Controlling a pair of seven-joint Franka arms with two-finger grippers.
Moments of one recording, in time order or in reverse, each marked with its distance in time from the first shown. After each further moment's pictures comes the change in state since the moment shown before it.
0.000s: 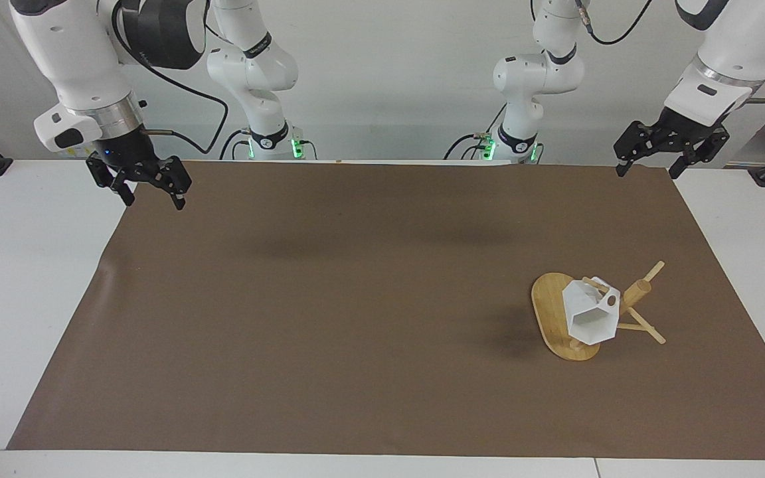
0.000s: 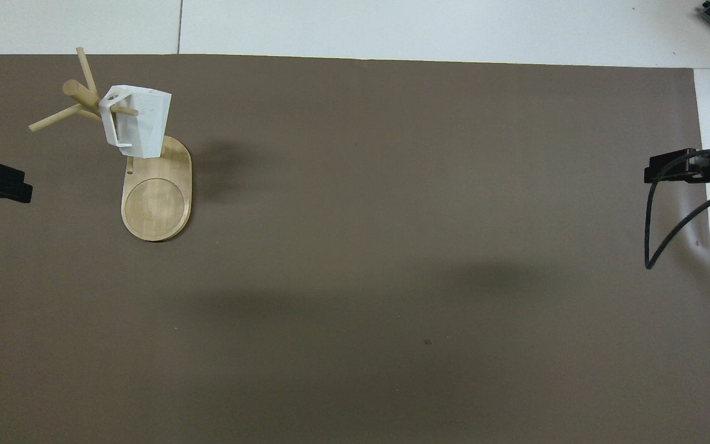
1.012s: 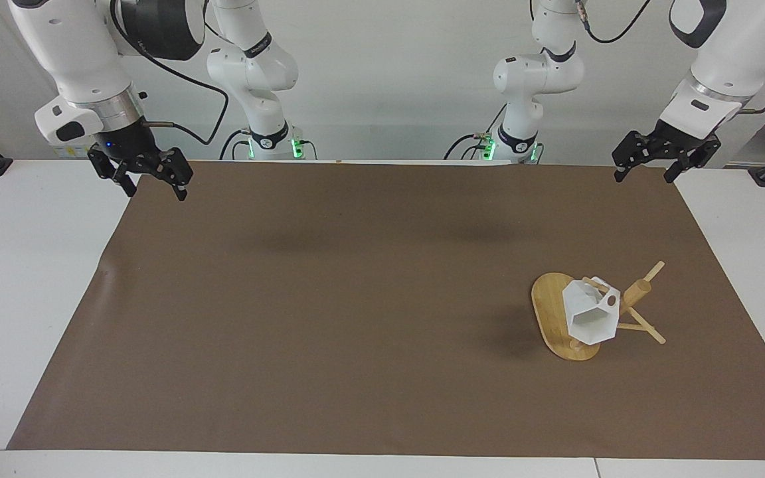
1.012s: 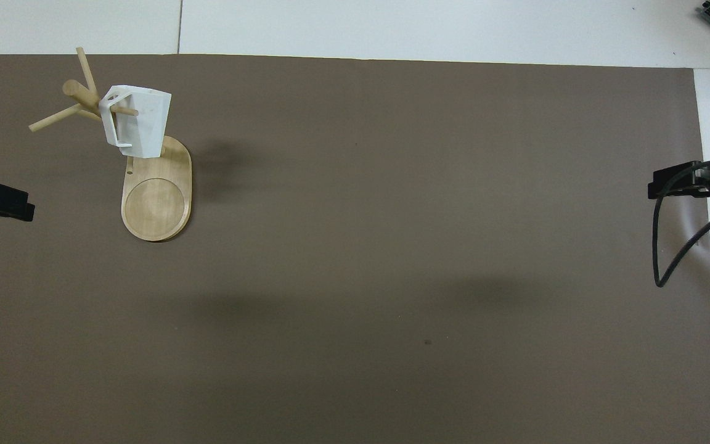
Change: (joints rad) left arm 0.028 -0.067 0.003 -0.153 0.003 0.071 0.006; right arm 0.000 -0.008 0.000 0.008 0.000 -0.030 0.000
